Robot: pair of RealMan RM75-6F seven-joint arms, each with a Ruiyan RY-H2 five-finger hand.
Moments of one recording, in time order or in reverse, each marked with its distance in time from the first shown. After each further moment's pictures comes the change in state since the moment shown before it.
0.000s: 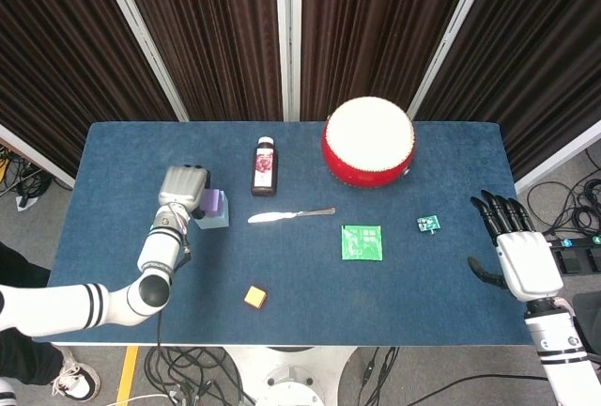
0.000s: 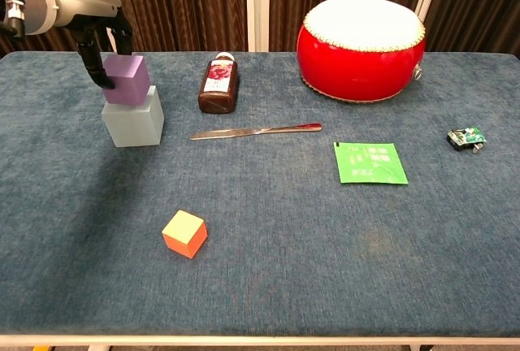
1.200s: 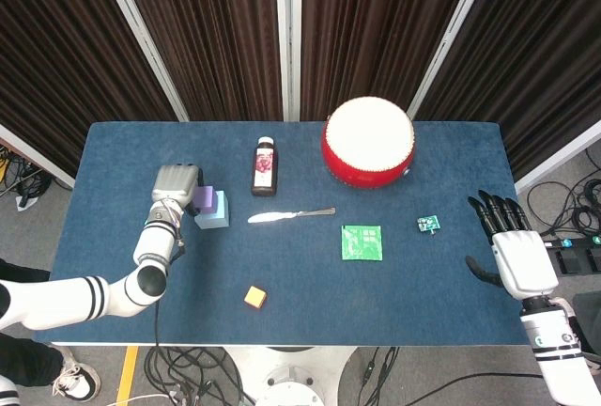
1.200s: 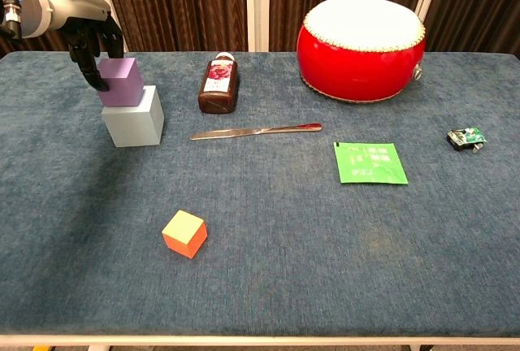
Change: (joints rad) left arm -0.026 -0.003 0.052 0.086 -0.048 -0.066 -0.103; right arm 0.014 -0.020 0.004 0.004 0.034 -0.018 -0.045
